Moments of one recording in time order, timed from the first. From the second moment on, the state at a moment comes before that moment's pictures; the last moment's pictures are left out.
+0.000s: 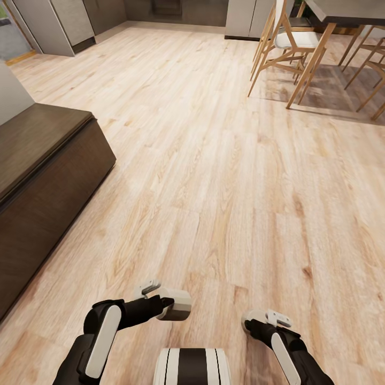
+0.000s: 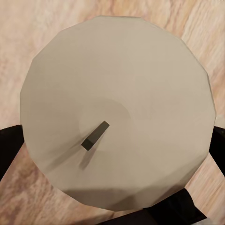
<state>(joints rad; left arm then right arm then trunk) -0.29 -0.12 0.03 -1.42 0.51 1.03 0.02 -0.32 0.01 -0.05 -0.95 -0.36 0.54 -0.17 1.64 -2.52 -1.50</state>
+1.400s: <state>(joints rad) -0.29 -0.12 0.03 -1.42 0.51 1.03 0.01 -0.32 0.00 -0.06 -0.95 -0.36 0.54 -0.17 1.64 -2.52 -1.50</state>
